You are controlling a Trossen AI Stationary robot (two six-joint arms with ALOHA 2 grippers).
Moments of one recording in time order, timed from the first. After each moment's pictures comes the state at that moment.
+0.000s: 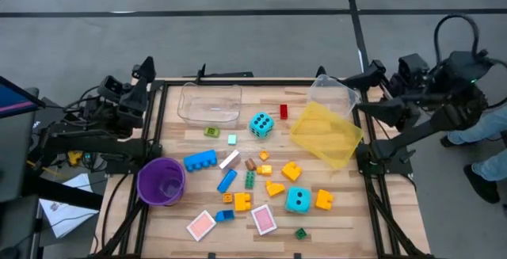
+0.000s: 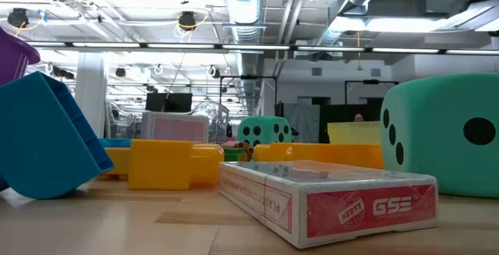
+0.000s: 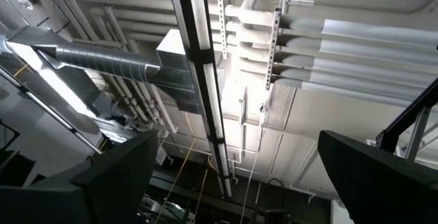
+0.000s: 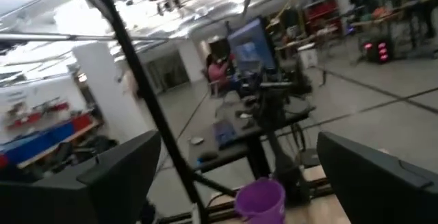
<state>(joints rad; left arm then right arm) 0.12 0.65 0.62 1.01 -0.26 -0.18 0.27 1.00 1.71 -0.59 0.20 0.33</state>
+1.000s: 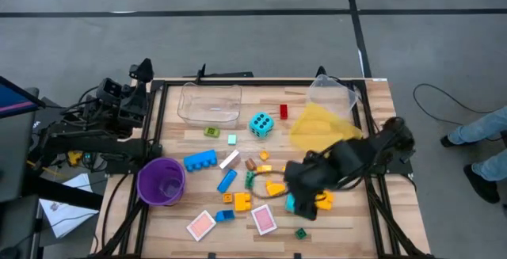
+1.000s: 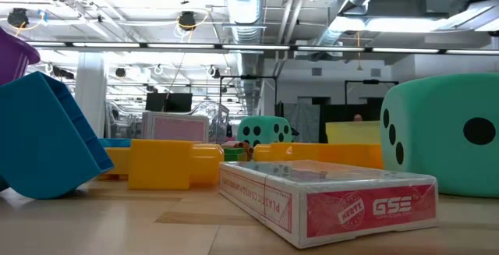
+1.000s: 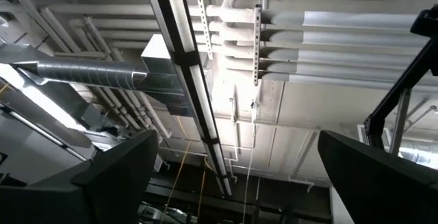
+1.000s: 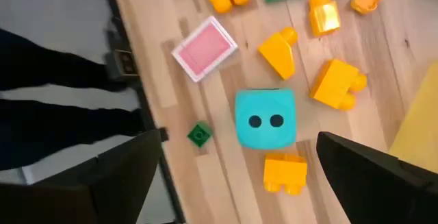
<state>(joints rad) 0.12 0.65 0.62 1.02 -0.19 -0.11 0.50 1.86 2.17 -1.57 0.05 0.79</state>
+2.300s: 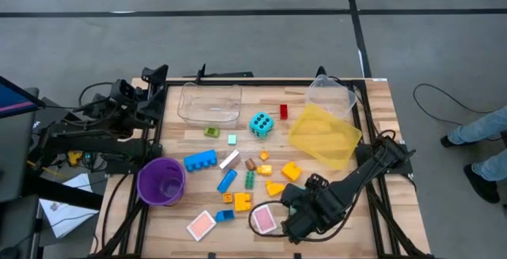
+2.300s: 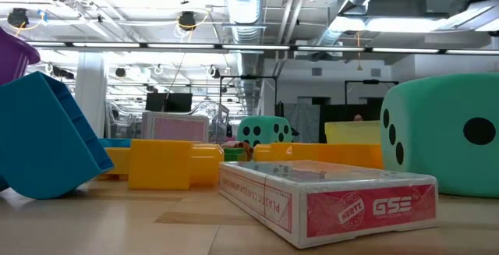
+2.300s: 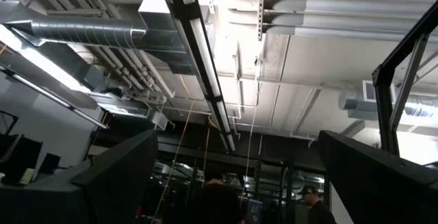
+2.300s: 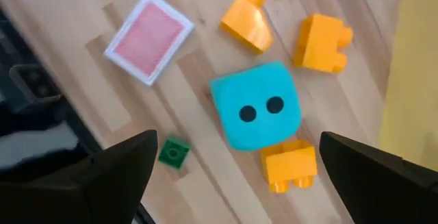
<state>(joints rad) 0.12 0.65 0.62 0.85 -0.18 -0.11 0.64 2.01 2.06 -1.57 0.24 1.18</state>
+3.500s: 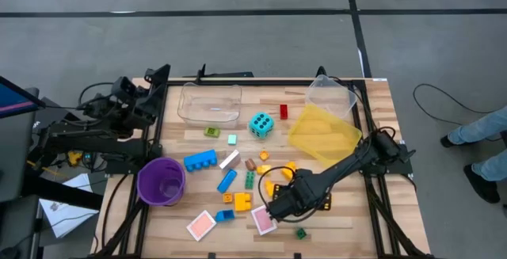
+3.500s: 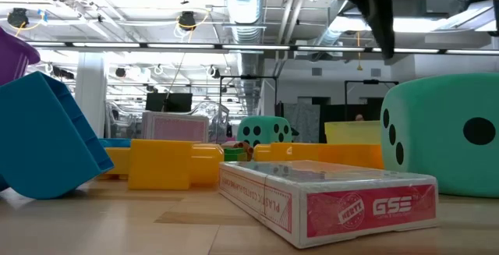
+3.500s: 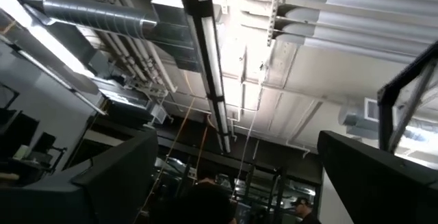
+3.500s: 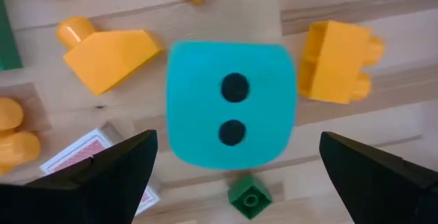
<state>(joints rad) 0.12 0.65 0.62 0.84 -0.23 -0.23 0.51 2.00 1.74 -1.40 0.02 2.25</state>
